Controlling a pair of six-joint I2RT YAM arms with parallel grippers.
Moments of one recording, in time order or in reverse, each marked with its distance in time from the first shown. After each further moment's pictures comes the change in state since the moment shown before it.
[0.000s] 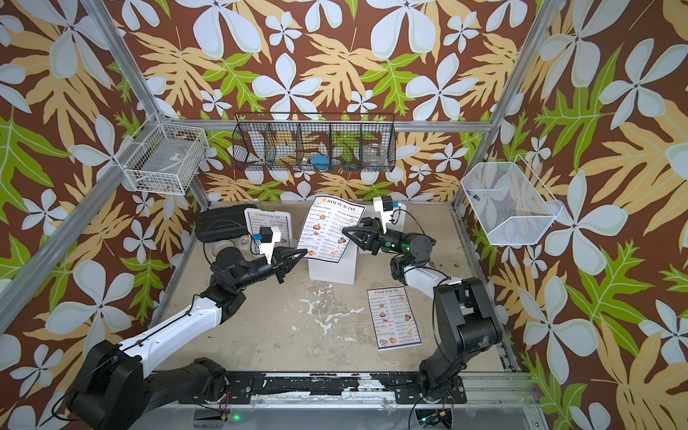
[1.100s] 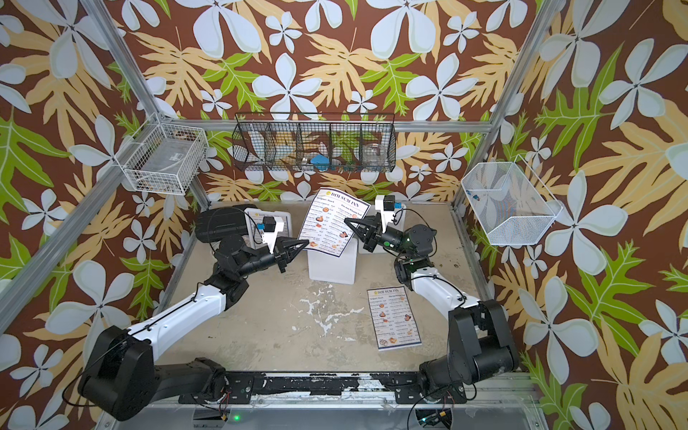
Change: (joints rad) left arm 0.045 0.114 0.124 -0.023 0.051 0.033; right arm 0.009 -0.156 -0.005 -0.486 0.185 -0.469
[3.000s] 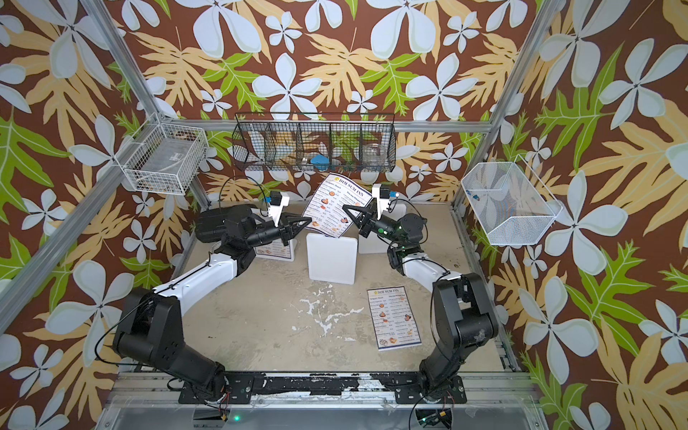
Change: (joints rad) left arm 0.086 0.276 0.312 -0.081 0.123 0.014; right arm -0.010 0.213 0.146 0.076 0.048 0.057
